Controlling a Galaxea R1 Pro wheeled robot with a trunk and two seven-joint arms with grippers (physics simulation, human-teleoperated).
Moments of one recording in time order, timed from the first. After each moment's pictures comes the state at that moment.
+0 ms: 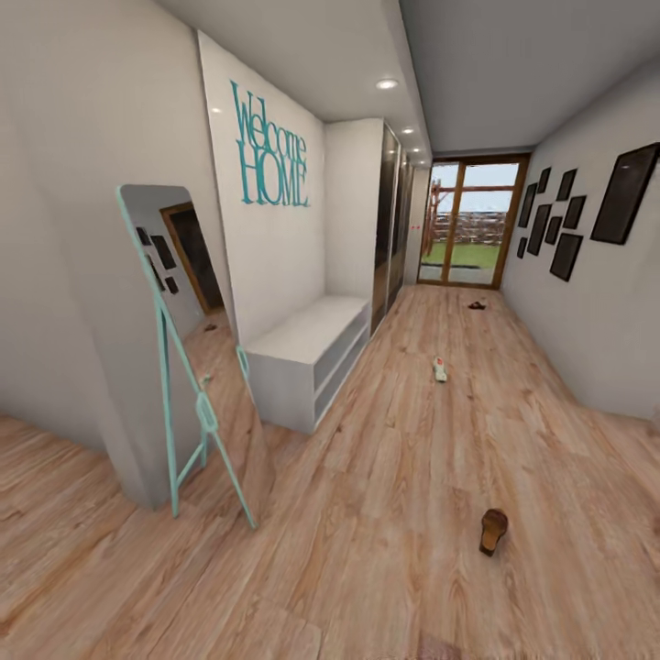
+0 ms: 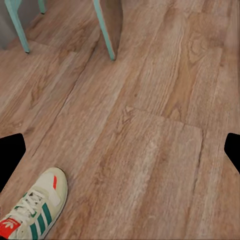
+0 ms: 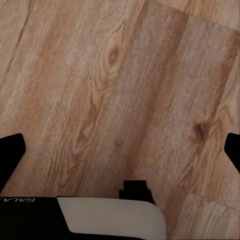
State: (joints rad) left arm -0.09 0.05 0.01 -0.49 0.00 -0.39 0.00; right arm -0.01 0.00 -0.01 -0.51 -0.01 0.00 0.02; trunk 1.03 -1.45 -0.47
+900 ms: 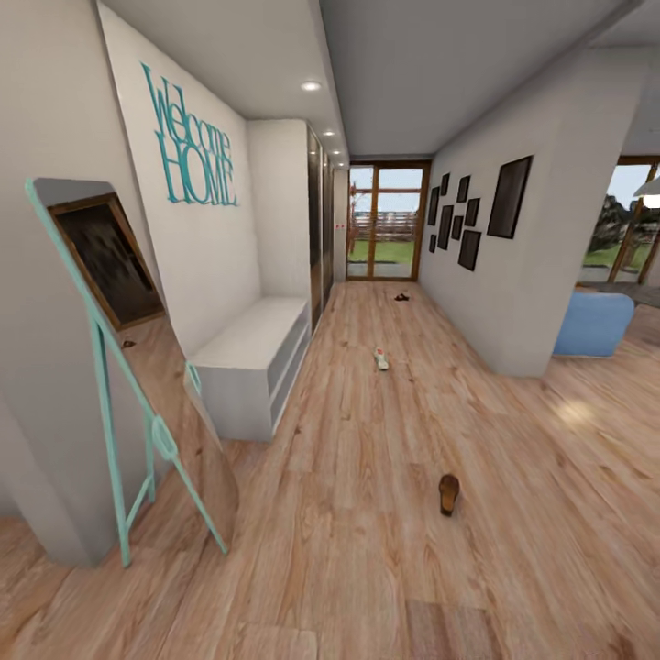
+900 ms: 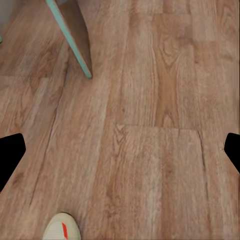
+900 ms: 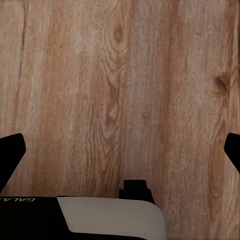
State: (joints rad) left arm -0.09 0.05 0.01 -0.49 0.00 -0.39 0.00; right arm -0.01 0.00 -0.01 -0.51 -0.01 0.00 0.02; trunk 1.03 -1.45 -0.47
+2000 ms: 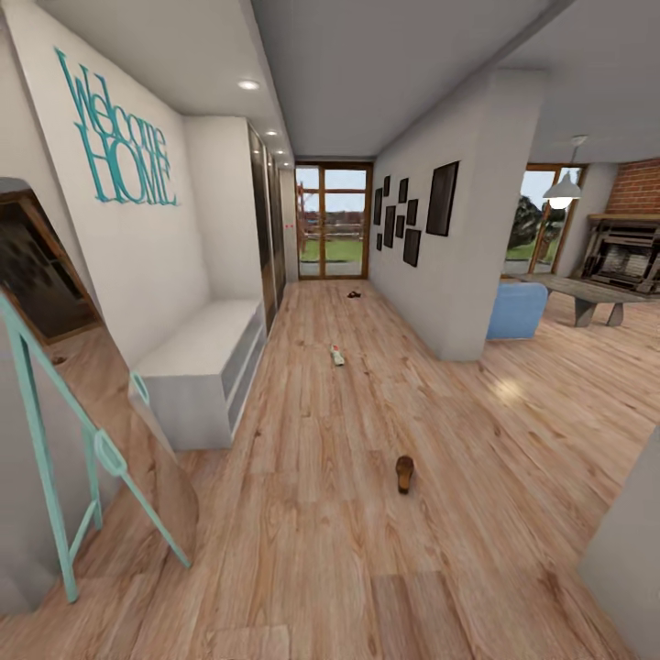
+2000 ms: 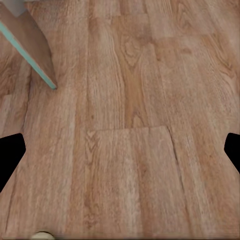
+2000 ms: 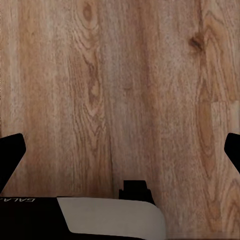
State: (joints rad) left arm -0.09 0.05 0.01 -0.49 0.00 -0.39 0.00; right arm -0.01 0.00 -0.01 -0.51 -0.01 0.00 0.02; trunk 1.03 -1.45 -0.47
